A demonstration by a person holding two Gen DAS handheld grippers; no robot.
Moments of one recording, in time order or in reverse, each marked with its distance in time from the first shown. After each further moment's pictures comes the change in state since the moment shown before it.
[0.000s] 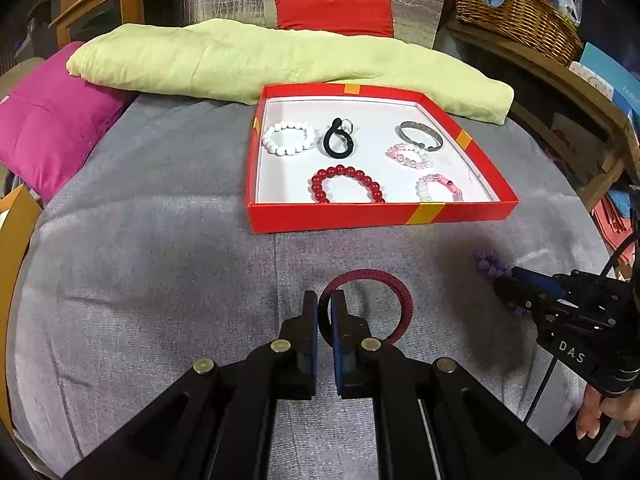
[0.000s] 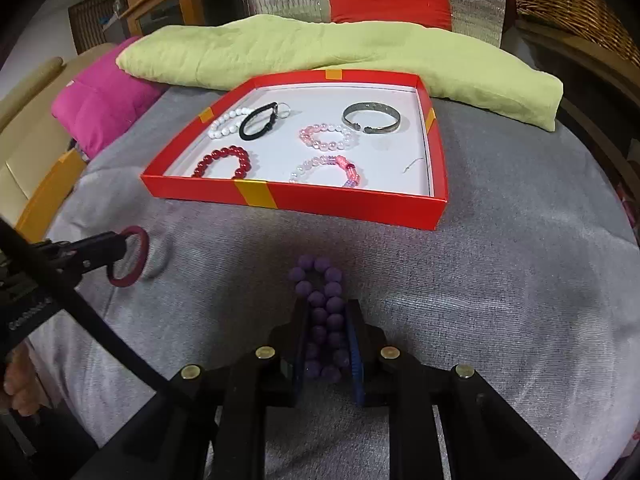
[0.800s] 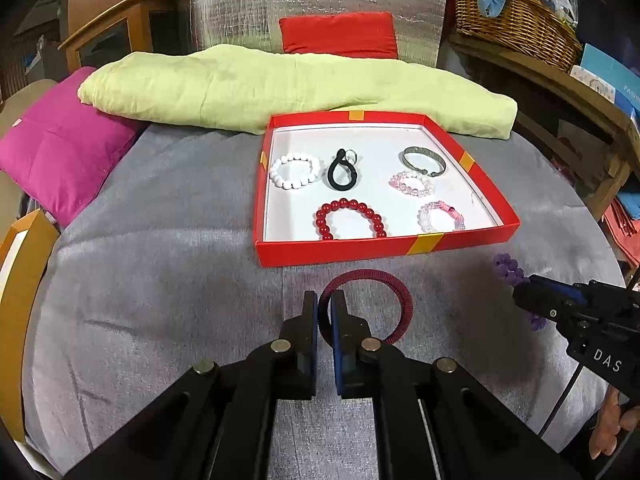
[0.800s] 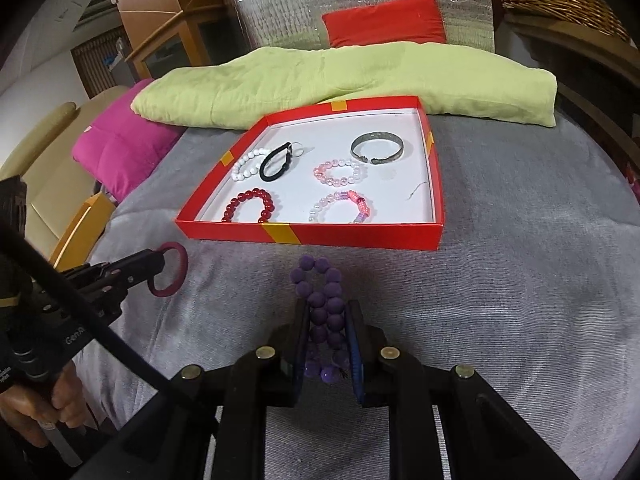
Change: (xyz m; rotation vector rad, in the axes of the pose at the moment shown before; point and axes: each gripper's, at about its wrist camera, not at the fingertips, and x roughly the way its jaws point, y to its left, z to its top) left arm -0.011 -0.009 0.011 0.025 -0.075 0.067; right arm -0.027 -0.005 0.006 0.074 -0.076 0.098
